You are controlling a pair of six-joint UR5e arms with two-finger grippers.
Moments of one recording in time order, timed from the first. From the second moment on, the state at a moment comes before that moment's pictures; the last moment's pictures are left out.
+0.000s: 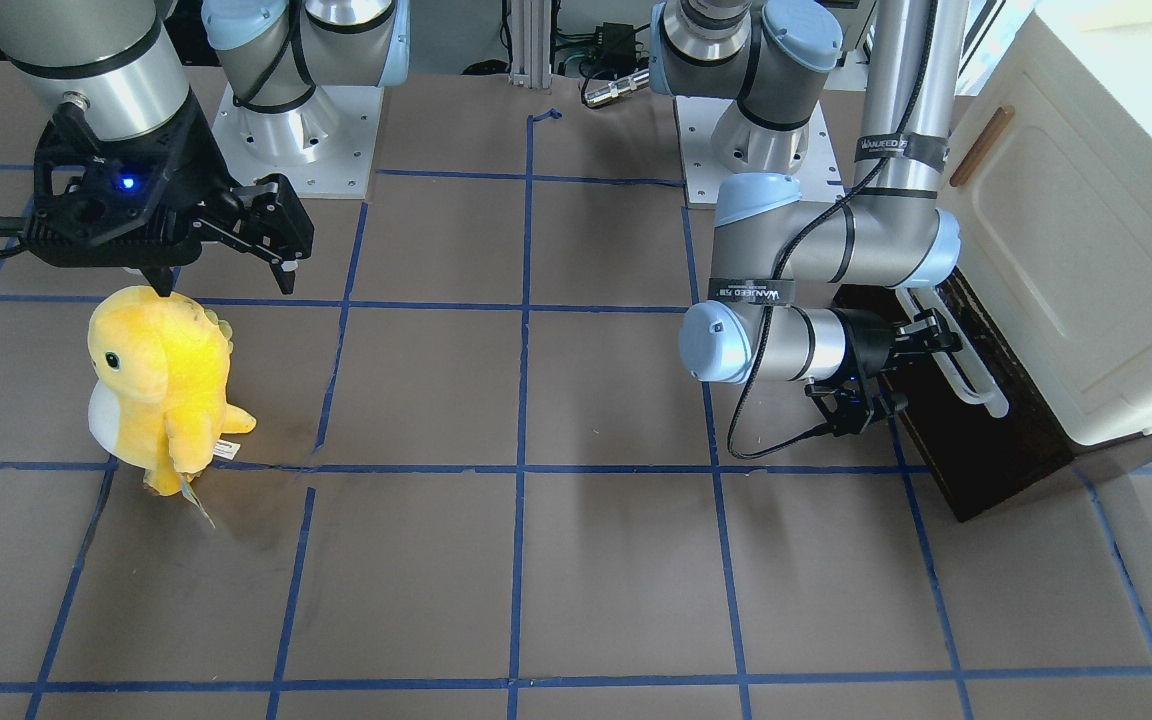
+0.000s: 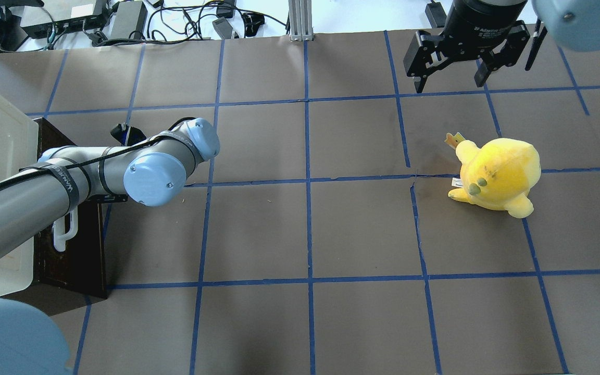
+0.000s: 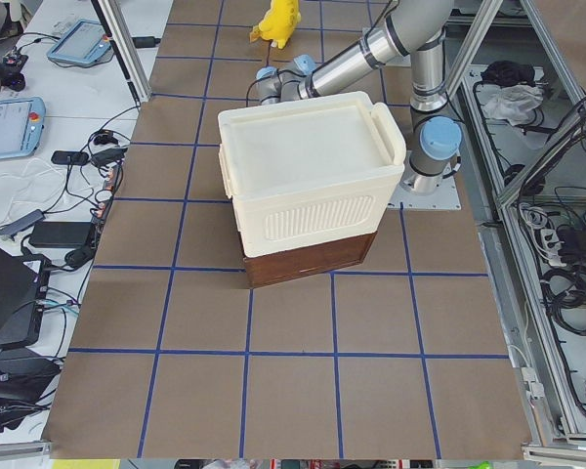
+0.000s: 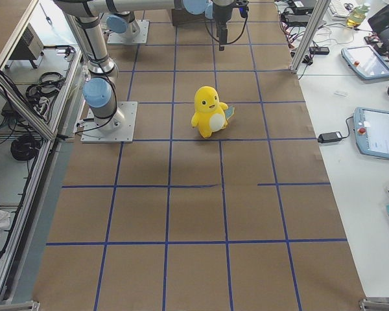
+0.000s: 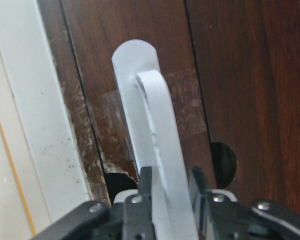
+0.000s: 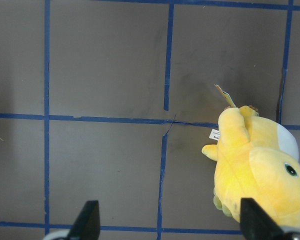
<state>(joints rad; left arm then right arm) -1.62 -1.95 -1.94 -1.47 2.77 -0.53 1.60 -1.48 1.44 -1.57 -1.58 -0.02</state>
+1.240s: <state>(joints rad) -1.64 -1.96 -1.94 -1.46 2.76 -0.52 1.60 -1.48 1.44 -1.57 -1.58 -0.02</state>
